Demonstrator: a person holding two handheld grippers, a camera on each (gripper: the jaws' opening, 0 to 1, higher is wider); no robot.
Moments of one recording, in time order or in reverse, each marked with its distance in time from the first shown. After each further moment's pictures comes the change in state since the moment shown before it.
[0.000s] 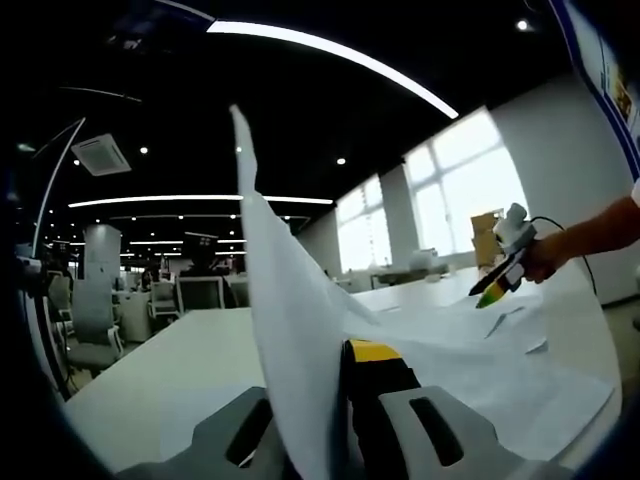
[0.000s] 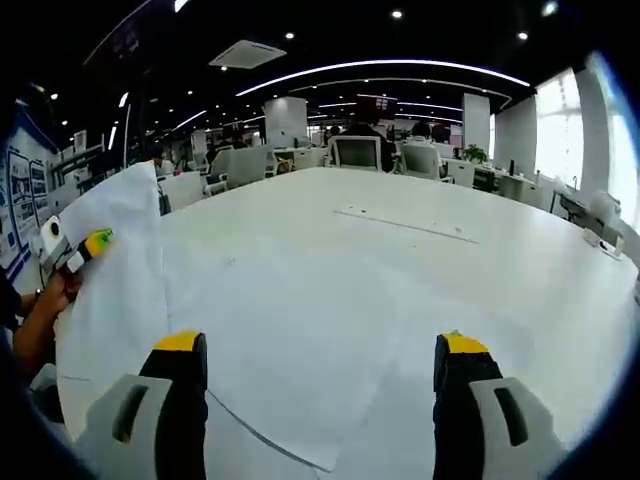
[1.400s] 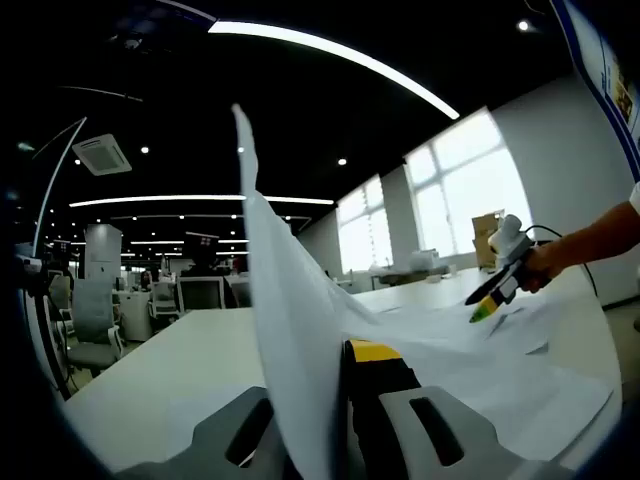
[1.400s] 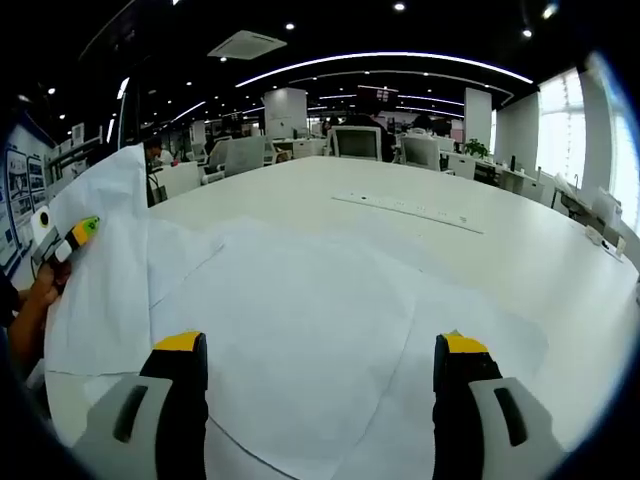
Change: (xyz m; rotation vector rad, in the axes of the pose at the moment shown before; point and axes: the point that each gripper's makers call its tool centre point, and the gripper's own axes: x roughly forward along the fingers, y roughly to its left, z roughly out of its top) left arm 0.000 0.001 0.001 -0.002 -0.003 0.003; right arm 0.021 -0.007 -0.012 -0.006 0.041 -0.007
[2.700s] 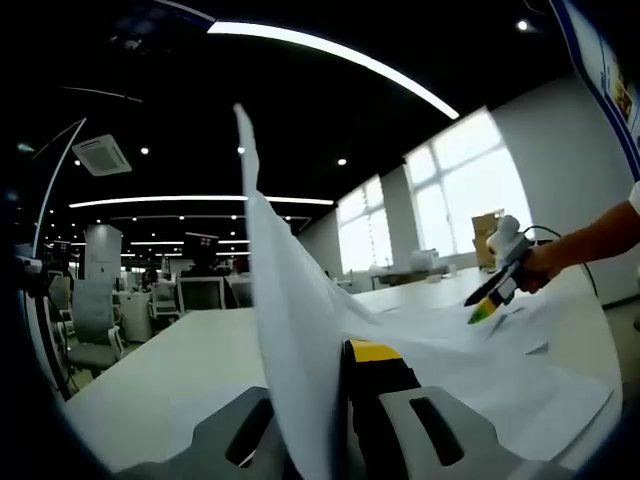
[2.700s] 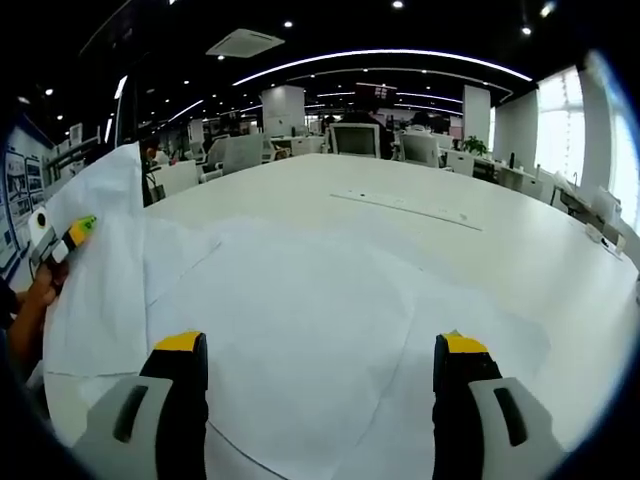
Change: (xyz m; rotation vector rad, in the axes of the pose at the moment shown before) left arm 0.002 0.002 -0.001 0.002 0.000 0.000; right arm 0.003 0.000 -0.002 0.003 0.011 -0.003
